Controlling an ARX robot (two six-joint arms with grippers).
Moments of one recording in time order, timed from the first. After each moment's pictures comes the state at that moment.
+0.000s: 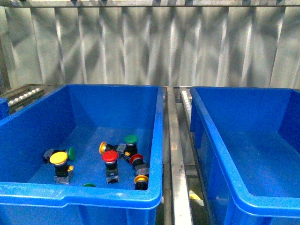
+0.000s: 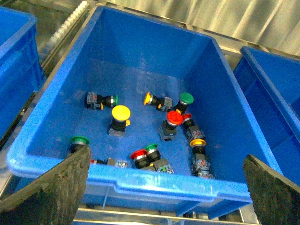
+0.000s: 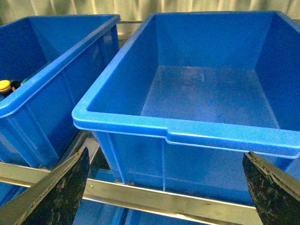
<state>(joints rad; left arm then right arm) -0.07 0.91 0.54 0.25 0.13 -0.18 0.00 0.00 0.02 0.00 0.00 0.00</state>
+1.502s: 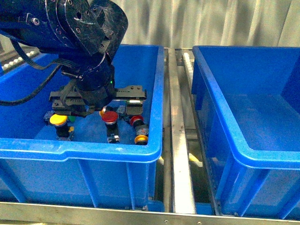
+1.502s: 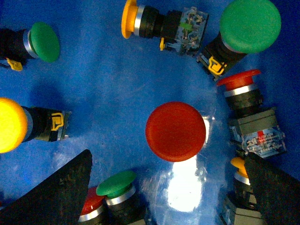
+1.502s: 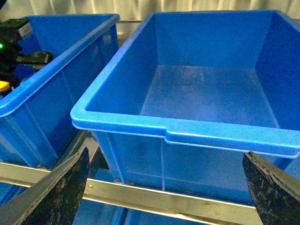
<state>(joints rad) -0.37 2.12 1.69 -0.32 -0.29 -0.30 0.00 0.00 0.02 0.00 0.00 0.00</state>
